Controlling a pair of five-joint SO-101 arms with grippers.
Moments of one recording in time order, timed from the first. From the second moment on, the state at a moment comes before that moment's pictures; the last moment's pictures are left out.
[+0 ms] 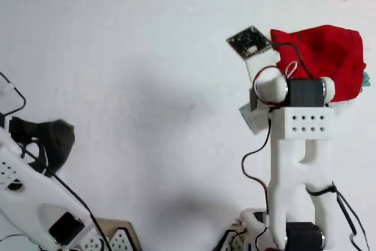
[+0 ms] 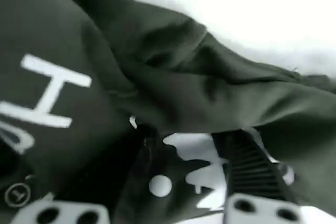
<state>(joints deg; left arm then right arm) -55.5 47.3 -35.6 97.6 -32.8 -5.0 -24.1 8.3 100.0 31.3</state>
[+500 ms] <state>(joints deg) -27.5 42.1 -36.8 101.1 -22.4 2.5 -24.3 39.2 74.0 31.3</state>
